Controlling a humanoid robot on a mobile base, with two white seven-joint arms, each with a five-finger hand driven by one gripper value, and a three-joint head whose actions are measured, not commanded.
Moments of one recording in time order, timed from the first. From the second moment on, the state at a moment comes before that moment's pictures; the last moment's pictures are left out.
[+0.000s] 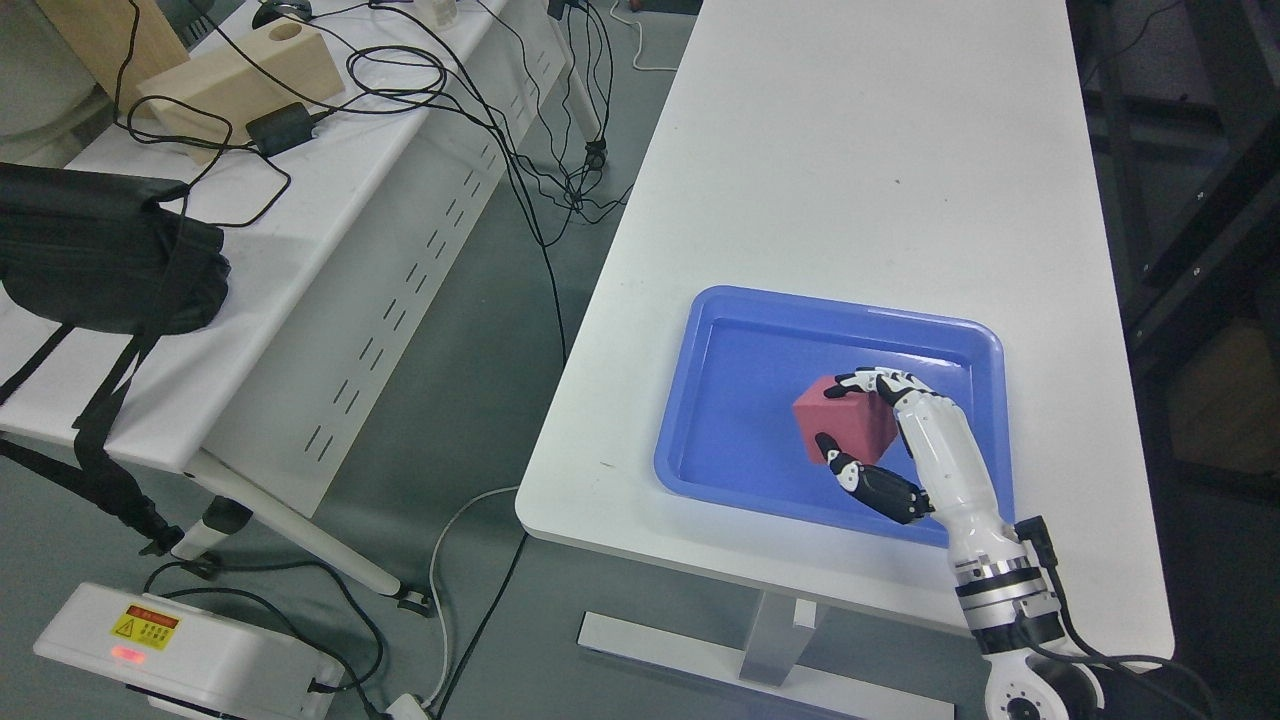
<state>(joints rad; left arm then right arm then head) 0.00 0.00 0.08 -0.04 0.00 -0.09 0.00 0.11 0.00 0.16 -1.72 0.79 -0.32 0.04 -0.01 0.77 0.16</state>
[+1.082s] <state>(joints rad) 0.00 0.00 0.08 -0.04 0.00 -0.09 0.00 0.12 0.00 0.15 -1.72 0.74 -0.31 0.05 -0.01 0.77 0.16</state>
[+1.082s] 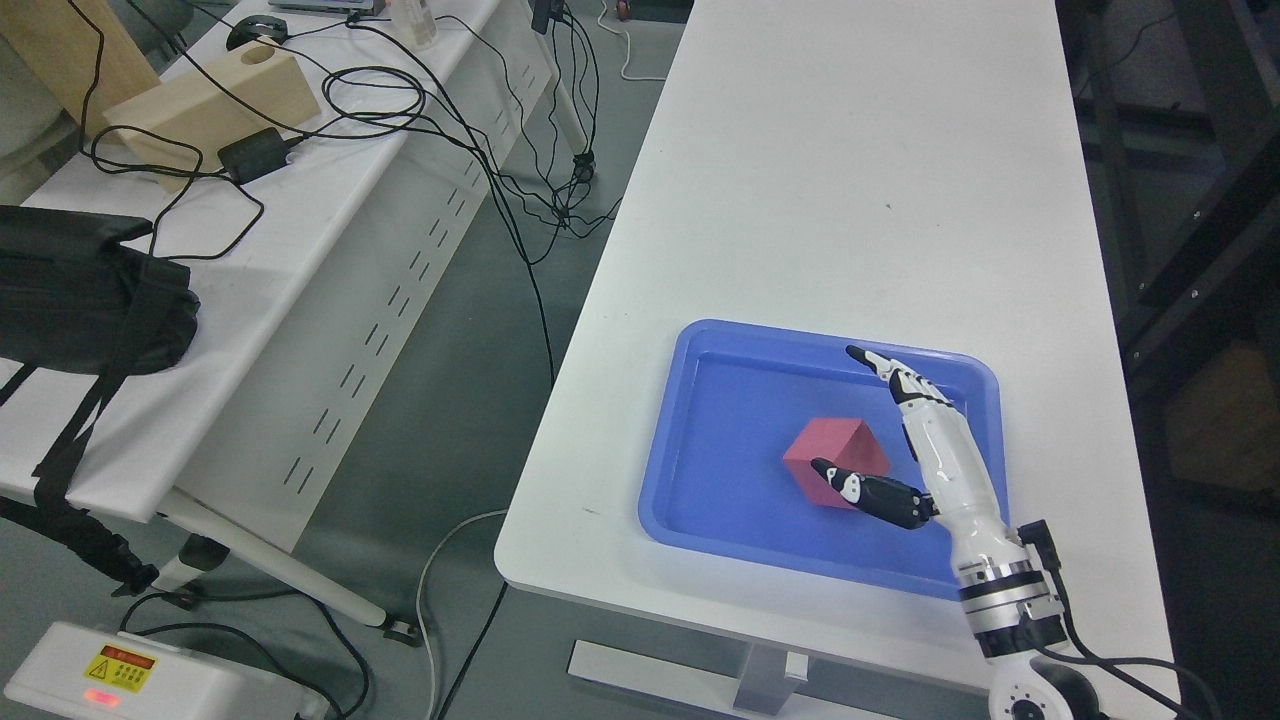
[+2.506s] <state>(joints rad) 0.00 0.00 0.08 -0.04 0.00 -0.09 0.00 0.13 0.00 0.05 -1.72 0.33 -0.23 0.08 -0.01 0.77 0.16</state>
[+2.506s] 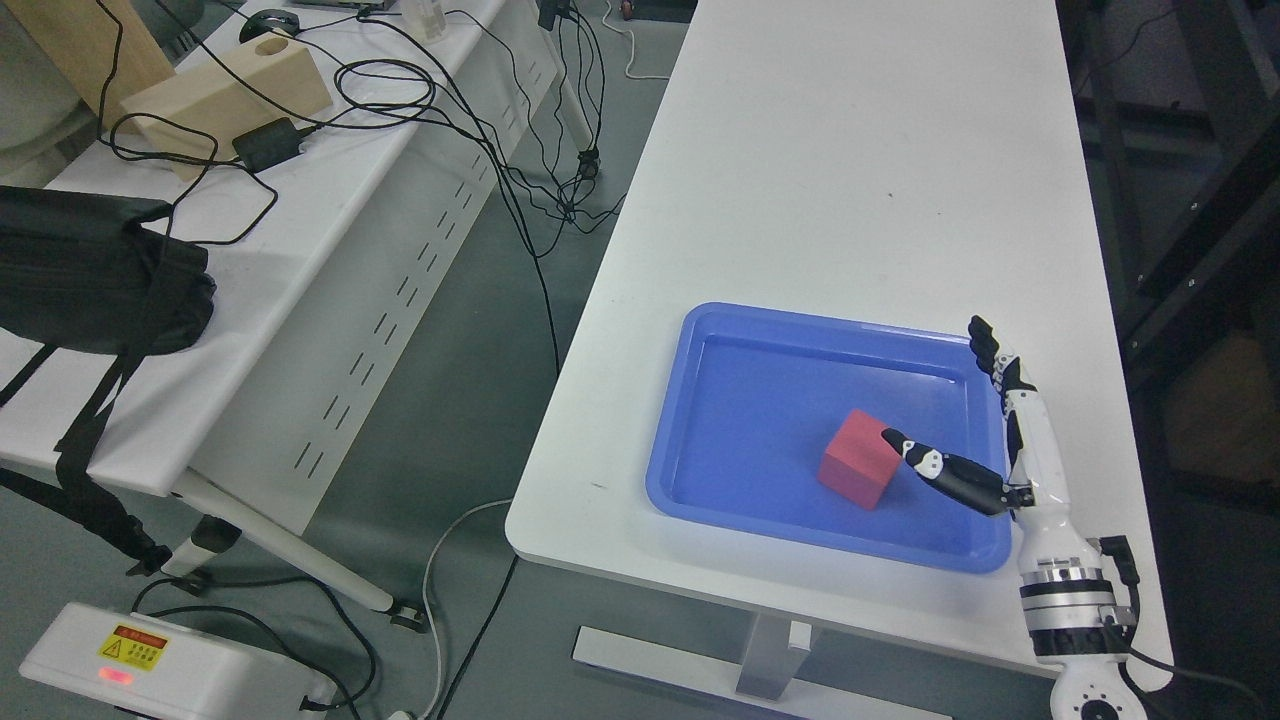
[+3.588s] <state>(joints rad) 0.00 0.00 0.08 -0.04 0.00 -0.09 0.00 0.15 0.00 0.01 -1.72 0.22 -0.18 0.05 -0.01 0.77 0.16</state>
